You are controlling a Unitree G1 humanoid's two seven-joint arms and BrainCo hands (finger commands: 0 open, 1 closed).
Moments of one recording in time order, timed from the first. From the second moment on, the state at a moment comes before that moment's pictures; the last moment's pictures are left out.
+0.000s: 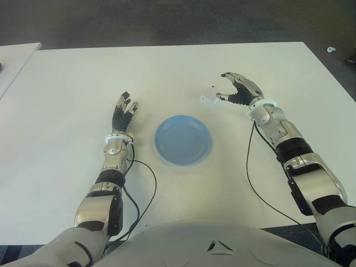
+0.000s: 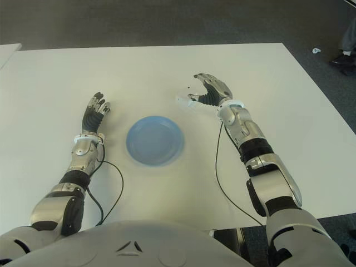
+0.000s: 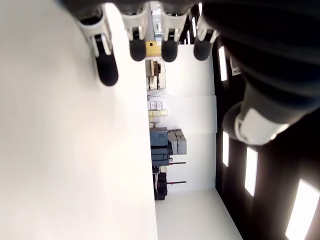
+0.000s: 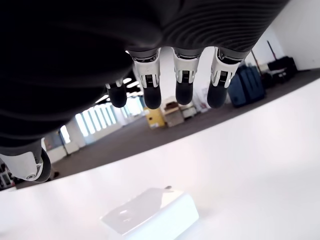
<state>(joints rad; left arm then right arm) -0.34 0.16 0.19 0.95 -0.06 -0.51 -0.02 -0.63 -0.48 0.35 0.71 -0.64 -0.23 -0.08</state>
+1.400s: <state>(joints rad) -0.37 0.18 0.21 1.03 -0.07 -0.56 -0.02 -0.69 -0.44 0.38 0.95 -0.66 -0.27 -0.20</state>
